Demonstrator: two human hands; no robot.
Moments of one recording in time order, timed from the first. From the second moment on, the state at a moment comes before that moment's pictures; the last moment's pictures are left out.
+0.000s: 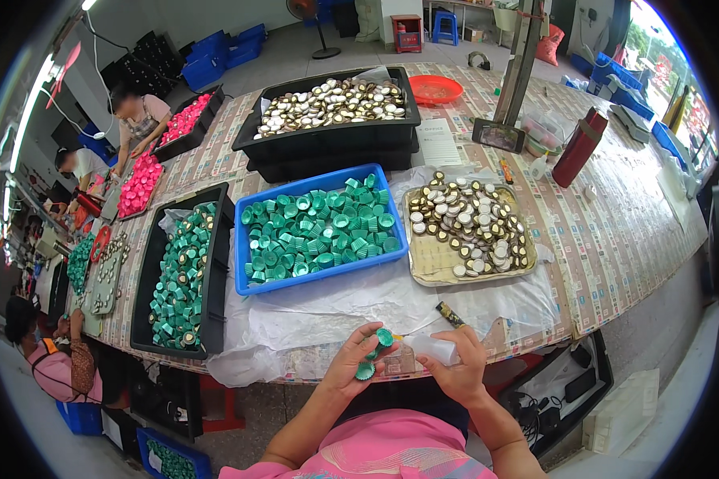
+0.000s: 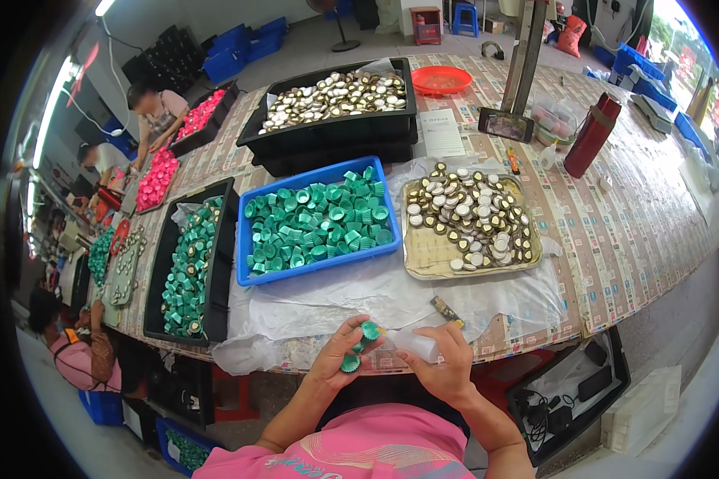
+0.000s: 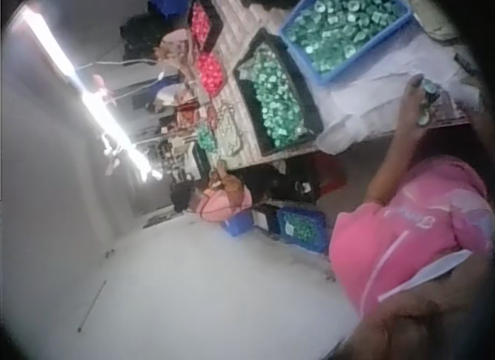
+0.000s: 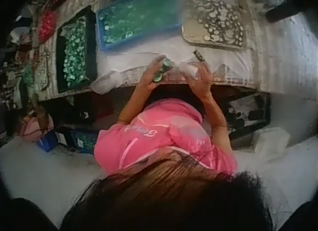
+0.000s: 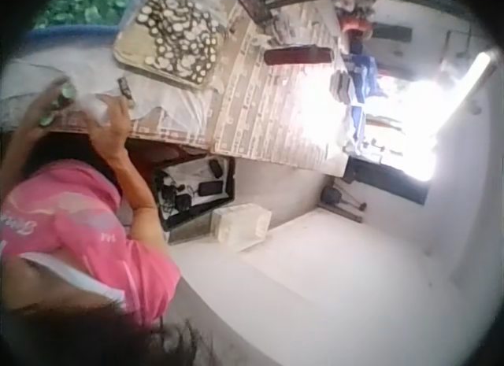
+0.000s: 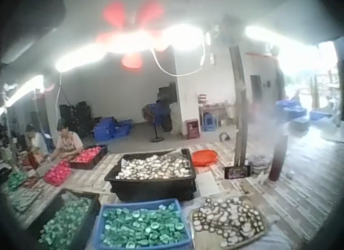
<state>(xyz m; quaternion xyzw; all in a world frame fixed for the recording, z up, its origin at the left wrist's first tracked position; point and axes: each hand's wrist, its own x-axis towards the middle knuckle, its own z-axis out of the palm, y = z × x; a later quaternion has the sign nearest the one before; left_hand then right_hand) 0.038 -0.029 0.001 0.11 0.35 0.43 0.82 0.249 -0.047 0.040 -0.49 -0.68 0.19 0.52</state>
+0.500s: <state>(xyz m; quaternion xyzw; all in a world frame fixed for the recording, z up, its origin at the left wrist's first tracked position) 0.040 -0.036 -0.002 0.14 0.35 0.46 0.80 0.249 -0.053 0.040 -0.50 -0.68 0.21 0.50</state>
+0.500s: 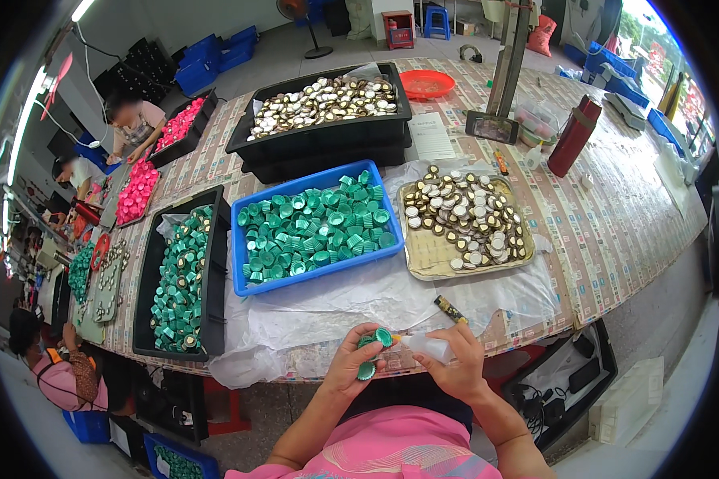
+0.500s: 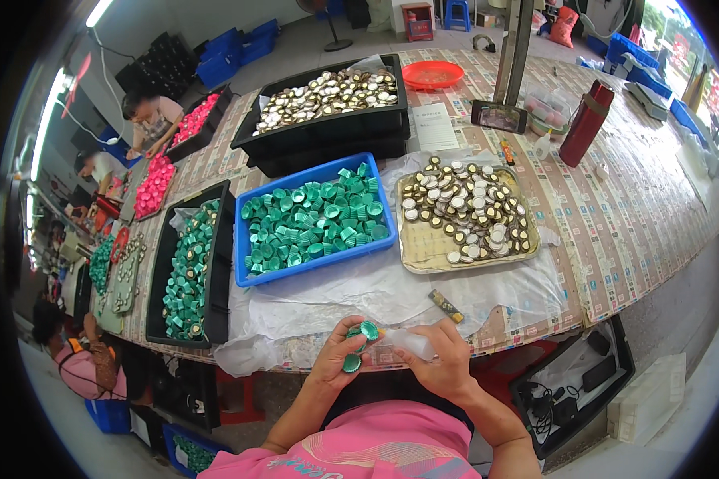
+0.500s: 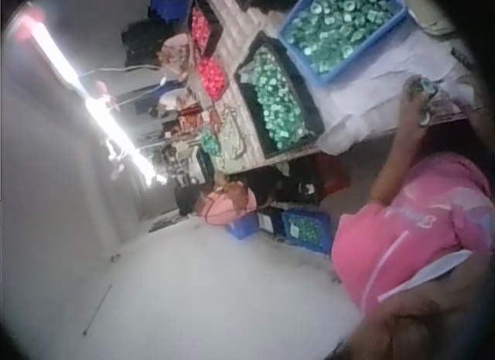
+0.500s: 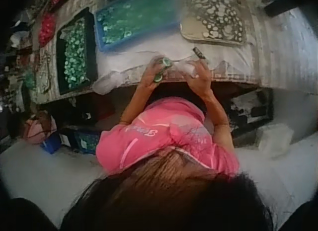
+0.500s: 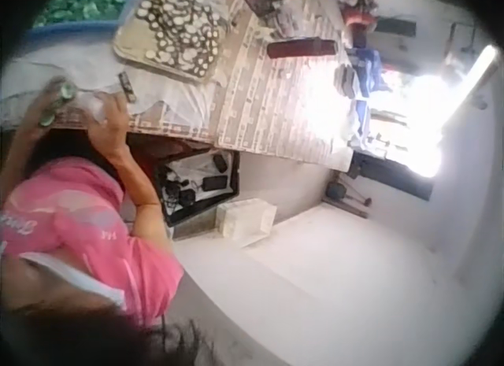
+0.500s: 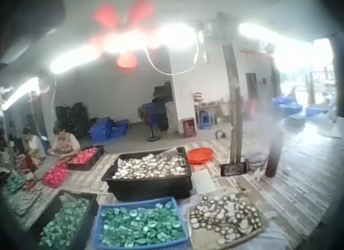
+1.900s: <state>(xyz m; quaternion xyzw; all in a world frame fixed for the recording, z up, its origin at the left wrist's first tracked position) 0.028 -0.041 0.000 -0.22 0.14 0.44 0.86 0.277 0.149 -0.021 -0.57 -0.73 -0.01 0.38</state>
